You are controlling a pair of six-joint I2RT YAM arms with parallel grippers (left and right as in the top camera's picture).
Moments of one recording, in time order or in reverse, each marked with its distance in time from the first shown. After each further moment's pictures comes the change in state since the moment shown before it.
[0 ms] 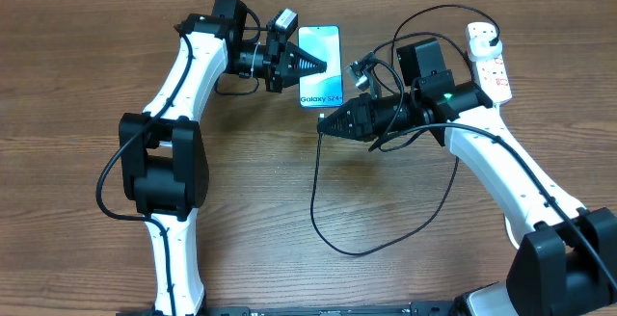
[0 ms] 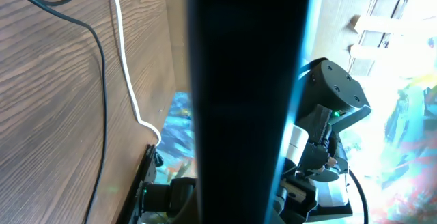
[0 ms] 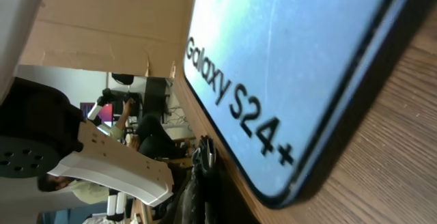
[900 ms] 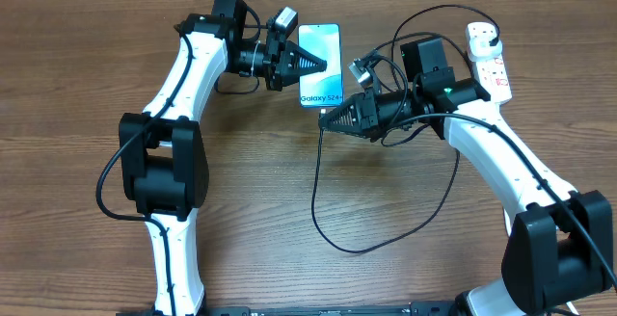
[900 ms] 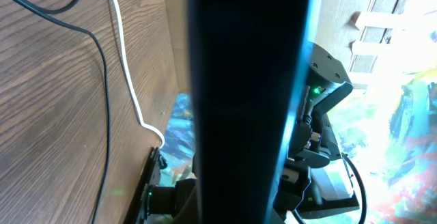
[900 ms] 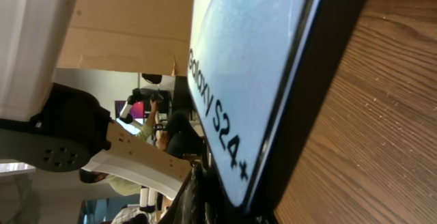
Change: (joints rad) left arm 0.000 0.000 0.000 0.032 0.000 0.000; right arm -0.039 0.058 0.000 0.033 -0.126 0.025
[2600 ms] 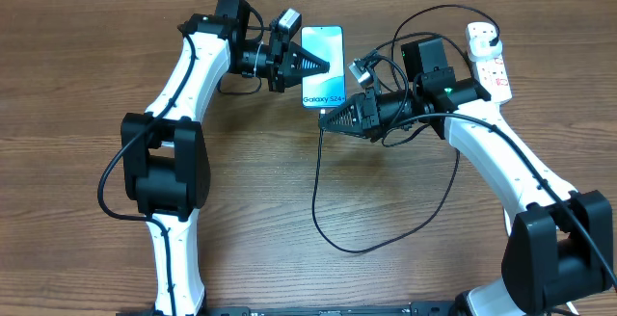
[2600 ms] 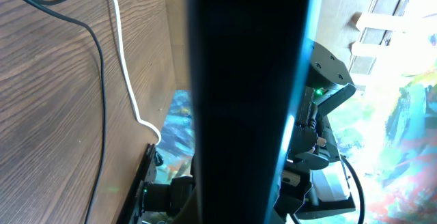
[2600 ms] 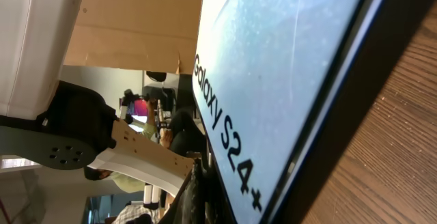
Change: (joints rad) left arm -0.011 0.000 0.000 -0.006 0.000 -0.023; right arm 0.001 0.000 0.000 0.000 -0.018 0.000
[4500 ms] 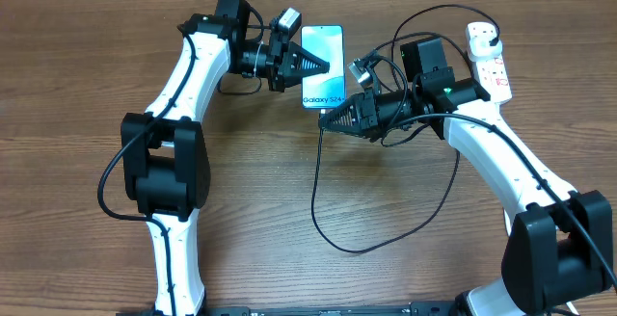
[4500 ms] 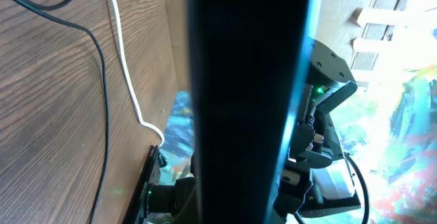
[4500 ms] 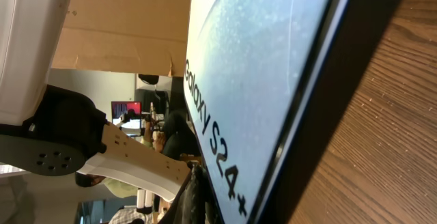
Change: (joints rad) left arm 0.000 0.000 0.000 0.000 0.000 0.029; right arm 0.002 0.000 0.000 0.001 0.034 0.000
